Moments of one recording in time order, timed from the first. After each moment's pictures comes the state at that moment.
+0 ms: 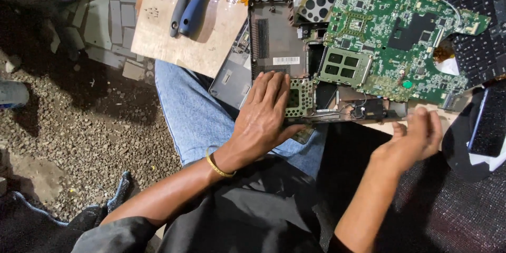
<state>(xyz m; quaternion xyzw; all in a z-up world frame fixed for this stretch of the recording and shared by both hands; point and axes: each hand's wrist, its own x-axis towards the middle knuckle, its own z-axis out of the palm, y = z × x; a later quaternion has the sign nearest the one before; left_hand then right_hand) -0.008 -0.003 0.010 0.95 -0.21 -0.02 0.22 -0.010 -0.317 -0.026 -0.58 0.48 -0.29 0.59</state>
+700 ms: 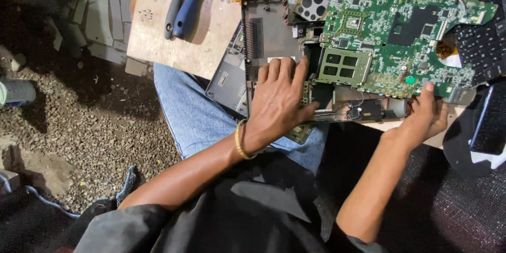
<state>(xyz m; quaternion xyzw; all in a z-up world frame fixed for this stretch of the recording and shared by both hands) 0.038 -0.044 0.001 0.98 -0.14 0.00 0.17 0.019 -0.383 -0.092 -0.64 0.41 -0.30 0.57</state>
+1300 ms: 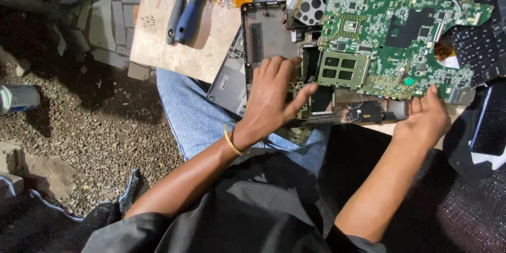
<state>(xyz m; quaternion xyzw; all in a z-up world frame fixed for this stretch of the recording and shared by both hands) 0.046 -0.025 0.010 0.90 -0.12 0.04 0.42 0.041 -0.395 -0.070 -0.53 0.54 -0.21 0.62</state>
